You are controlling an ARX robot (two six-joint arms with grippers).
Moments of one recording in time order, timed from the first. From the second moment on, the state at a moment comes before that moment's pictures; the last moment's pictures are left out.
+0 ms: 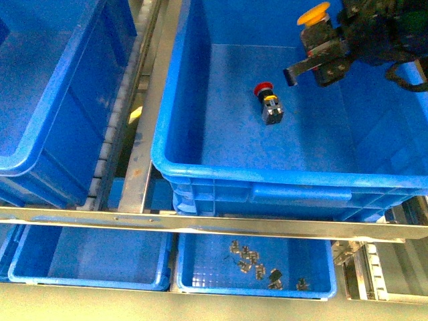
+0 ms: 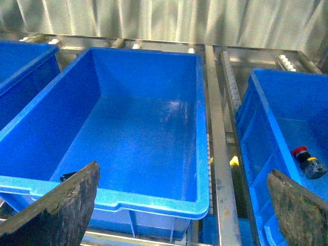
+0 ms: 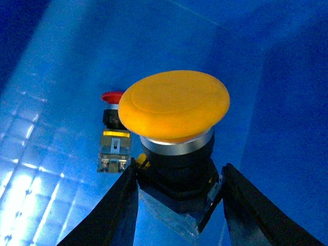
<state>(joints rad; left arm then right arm) 0.00 0.01 0.02 0.00 0.00 -0.01 0.21 2.10 1.25 0.21 0.32 -0.15</state>
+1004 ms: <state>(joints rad) 0.00 0.01 0.02 0.00 0.00 -0.01 0.17 2.00 1.09 0.34 0.23 0.03</state>
